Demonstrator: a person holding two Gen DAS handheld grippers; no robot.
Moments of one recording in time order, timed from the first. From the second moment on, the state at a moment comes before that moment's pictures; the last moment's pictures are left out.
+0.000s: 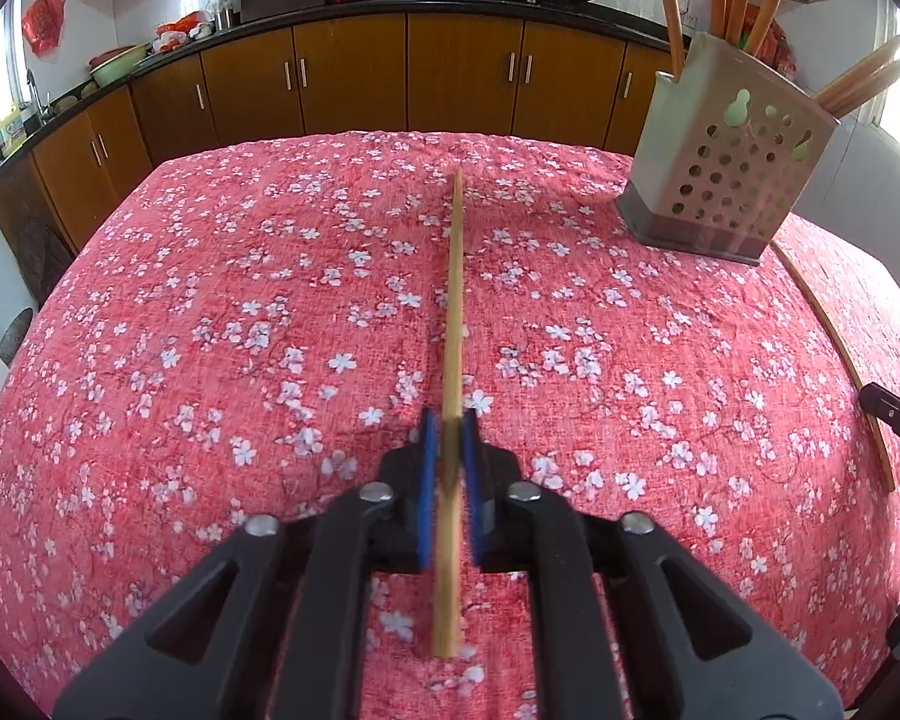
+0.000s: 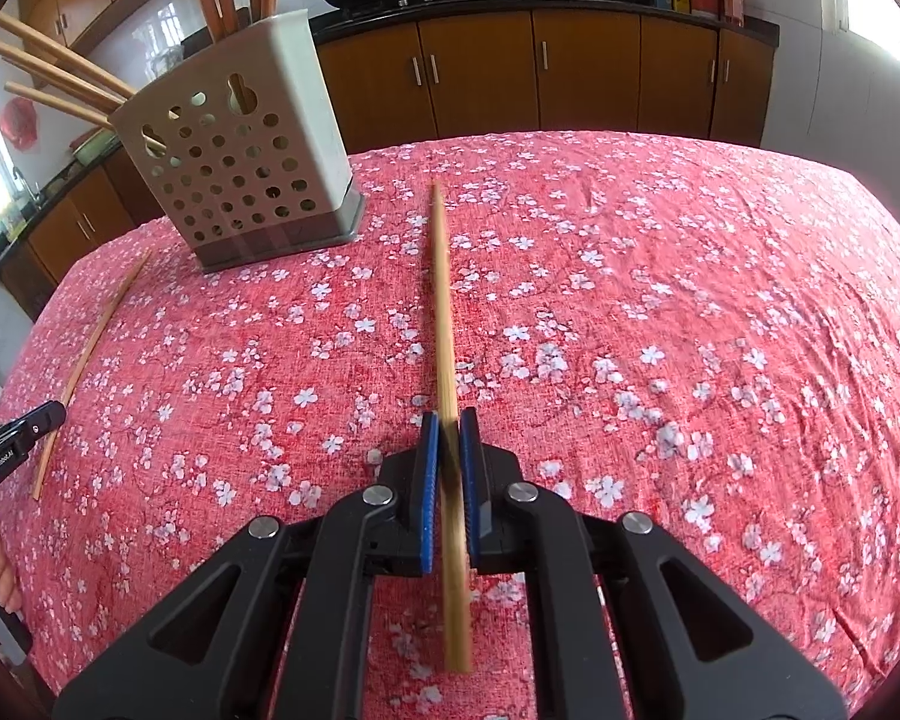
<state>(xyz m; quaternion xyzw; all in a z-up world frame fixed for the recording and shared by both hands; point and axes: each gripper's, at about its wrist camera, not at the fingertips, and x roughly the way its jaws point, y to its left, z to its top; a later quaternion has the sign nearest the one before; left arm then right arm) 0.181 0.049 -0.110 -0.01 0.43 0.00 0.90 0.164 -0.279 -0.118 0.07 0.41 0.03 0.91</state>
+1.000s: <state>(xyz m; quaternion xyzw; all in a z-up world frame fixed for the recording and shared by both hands) 0.147 0.055 0.037 -0.05 0.26 -0.05 0.96 0.132 -0.302 -0.007 0.10 0.23 0.02 0.97</state>
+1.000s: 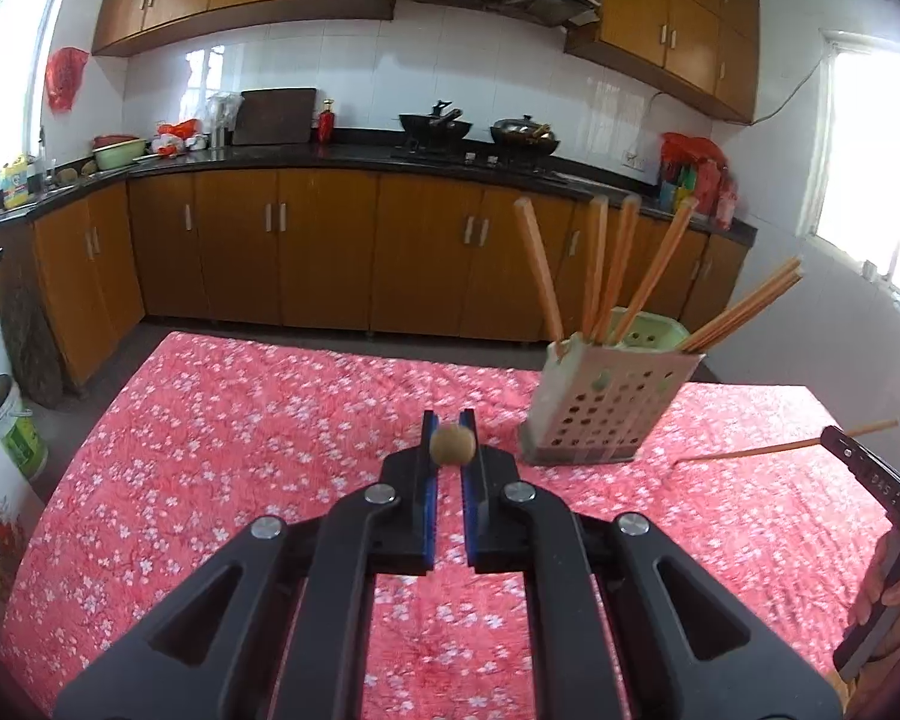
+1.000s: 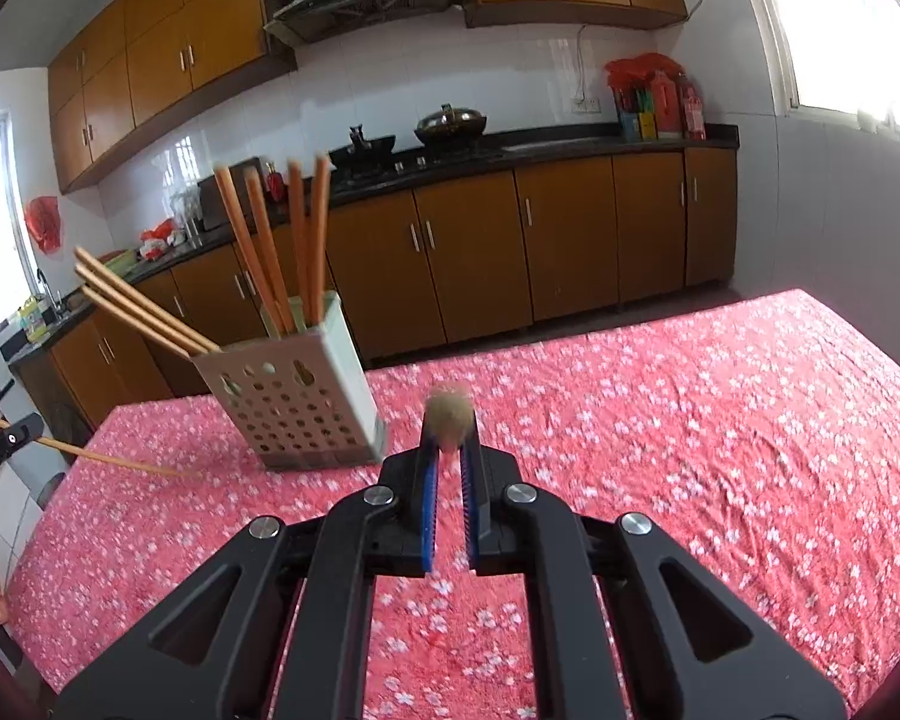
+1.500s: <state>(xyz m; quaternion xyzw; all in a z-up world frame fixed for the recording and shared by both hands) 0.133 0.008 0.123 -0.05 0.21 -0.17 0.96 0.110 -0.270 0.097 0.10 0.13 0.14 0.98</state>
